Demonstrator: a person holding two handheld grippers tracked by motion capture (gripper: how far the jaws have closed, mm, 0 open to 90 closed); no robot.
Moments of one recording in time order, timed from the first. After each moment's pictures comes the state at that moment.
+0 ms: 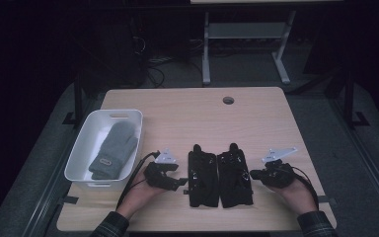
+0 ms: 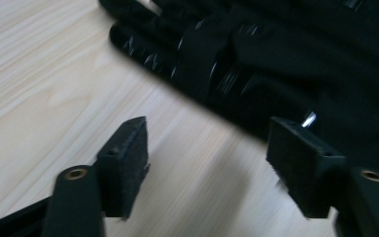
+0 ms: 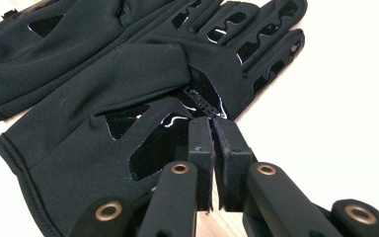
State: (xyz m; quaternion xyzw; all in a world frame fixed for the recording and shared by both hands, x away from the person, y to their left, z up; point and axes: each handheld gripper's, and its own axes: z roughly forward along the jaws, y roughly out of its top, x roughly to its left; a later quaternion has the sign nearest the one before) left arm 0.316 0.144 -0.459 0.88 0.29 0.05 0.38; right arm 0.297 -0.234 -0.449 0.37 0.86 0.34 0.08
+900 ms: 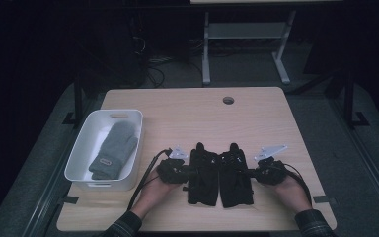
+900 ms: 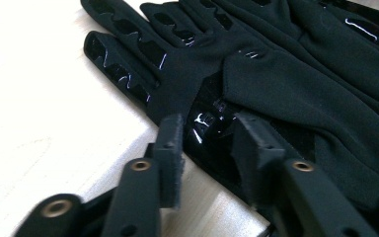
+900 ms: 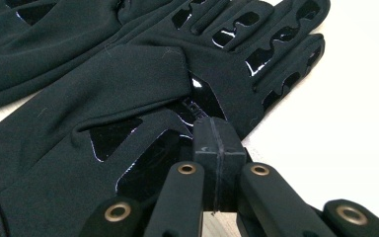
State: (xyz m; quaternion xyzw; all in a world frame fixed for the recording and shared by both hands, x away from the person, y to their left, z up) left arm 0.326 0.113 -0.465 0.88 0.31 0.05 0.36; right arm 0.312 -0.220 -0.459 0.35 0.87 0.33 0.07
